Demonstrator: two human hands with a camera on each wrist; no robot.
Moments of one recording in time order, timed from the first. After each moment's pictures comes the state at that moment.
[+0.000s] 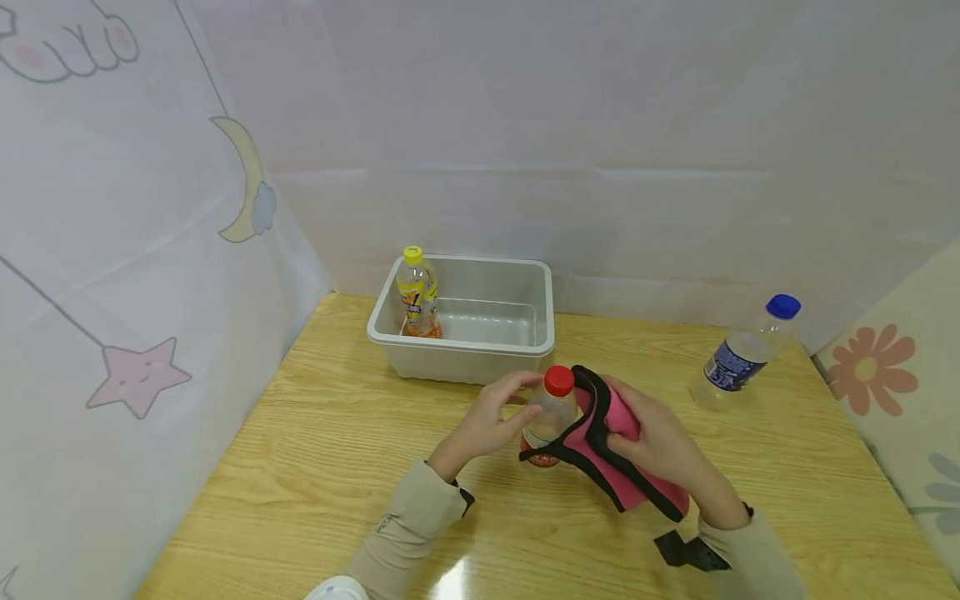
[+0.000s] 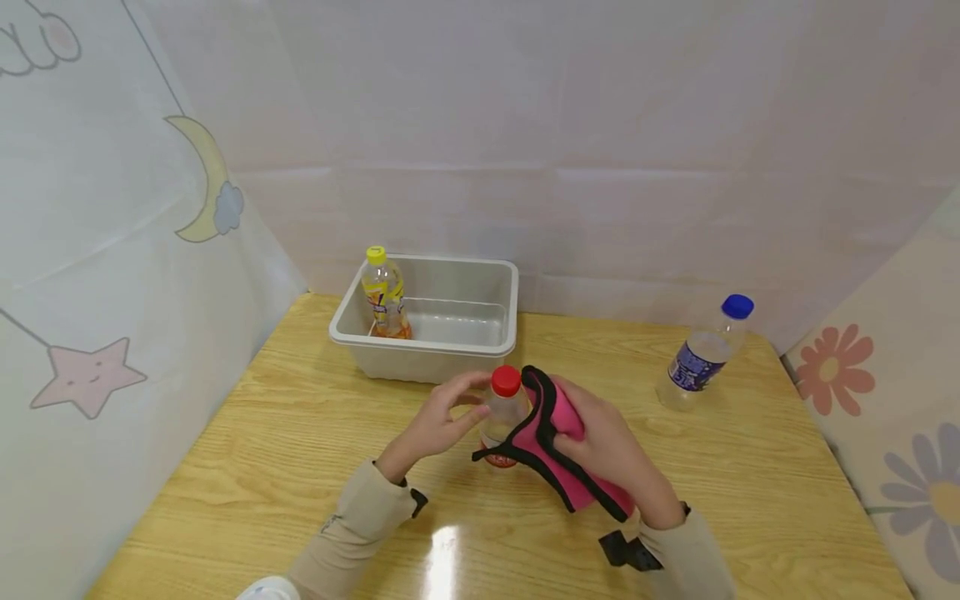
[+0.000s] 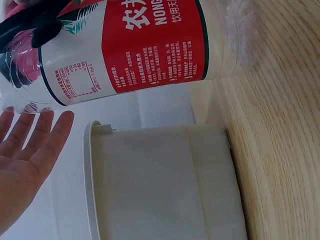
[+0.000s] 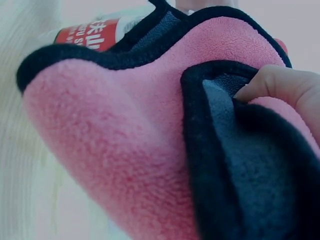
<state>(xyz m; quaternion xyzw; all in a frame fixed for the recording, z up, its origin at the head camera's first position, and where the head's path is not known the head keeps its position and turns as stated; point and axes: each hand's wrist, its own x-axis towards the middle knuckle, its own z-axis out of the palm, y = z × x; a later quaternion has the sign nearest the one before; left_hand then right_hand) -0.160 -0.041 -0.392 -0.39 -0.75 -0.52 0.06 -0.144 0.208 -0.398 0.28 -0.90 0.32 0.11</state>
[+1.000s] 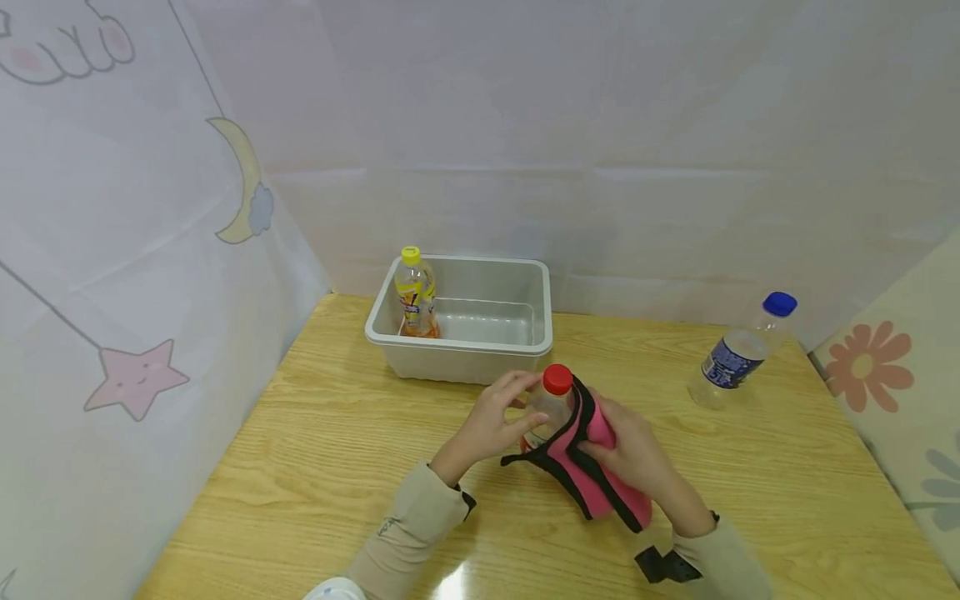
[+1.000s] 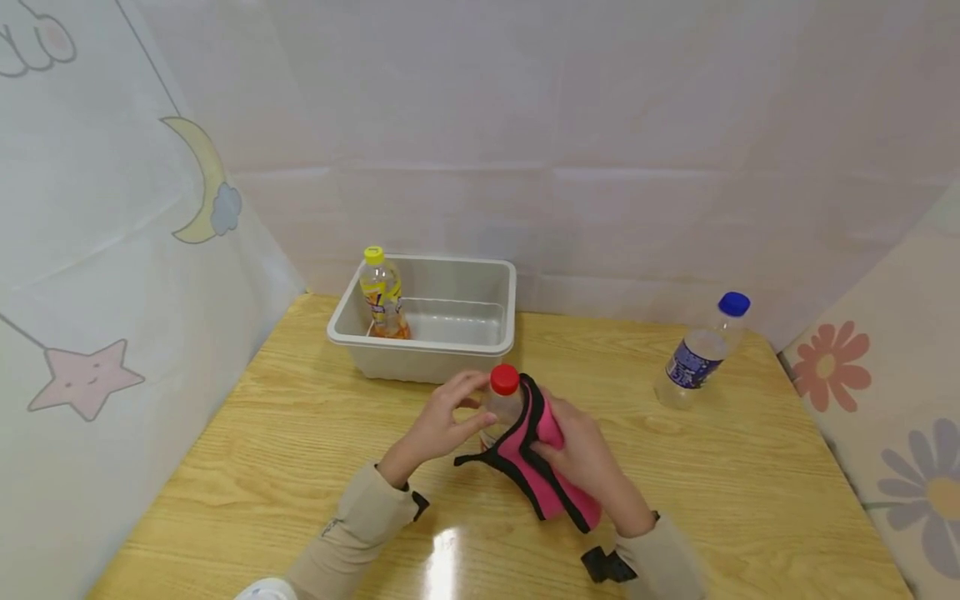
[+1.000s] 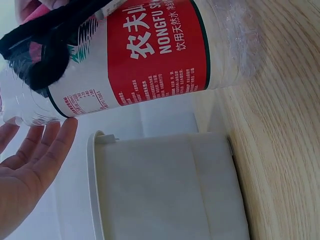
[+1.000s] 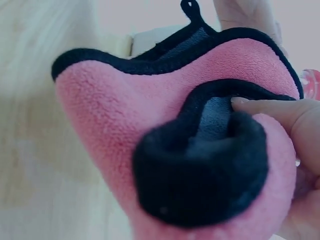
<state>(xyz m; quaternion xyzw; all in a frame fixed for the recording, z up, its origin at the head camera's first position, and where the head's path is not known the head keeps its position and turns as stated) -0.175 -0.036 -0.429 -0.39 -0.78 -0.49 0.10 -0.136 0.184 -0.423 0.25 -0.90 0.32 0.13</state>
